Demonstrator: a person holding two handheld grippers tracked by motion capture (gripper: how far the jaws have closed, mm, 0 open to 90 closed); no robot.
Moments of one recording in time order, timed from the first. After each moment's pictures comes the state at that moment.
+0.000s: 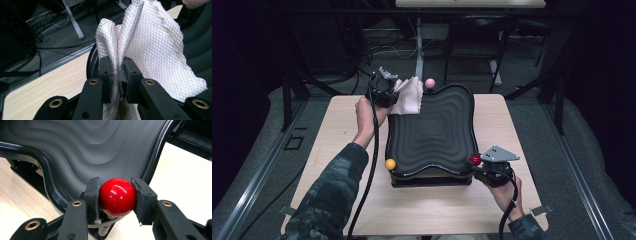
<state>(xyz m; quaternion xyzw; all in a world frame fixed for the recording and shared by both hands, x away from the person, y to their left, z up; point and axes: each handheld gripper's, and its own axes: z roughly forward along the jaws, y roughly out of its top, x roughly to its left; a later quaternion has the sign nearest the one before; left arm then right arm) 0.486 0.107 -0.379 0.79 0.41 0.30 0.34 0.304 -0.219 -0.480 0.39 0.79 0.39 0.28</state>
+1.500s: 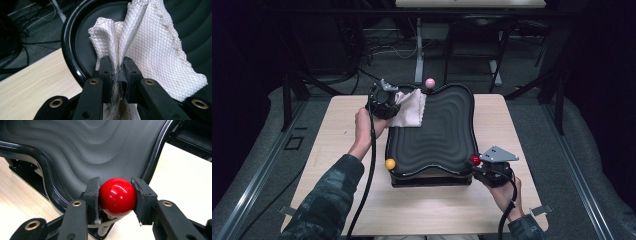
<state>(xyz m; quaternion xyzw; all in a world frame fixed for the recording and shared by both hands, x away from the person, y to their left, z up) 0.461 0.110 -0.399 0.81 0.40 0.25 0.34 0.303 -0.217 -0.480 0.39 0.79 0.39 0.28</state>
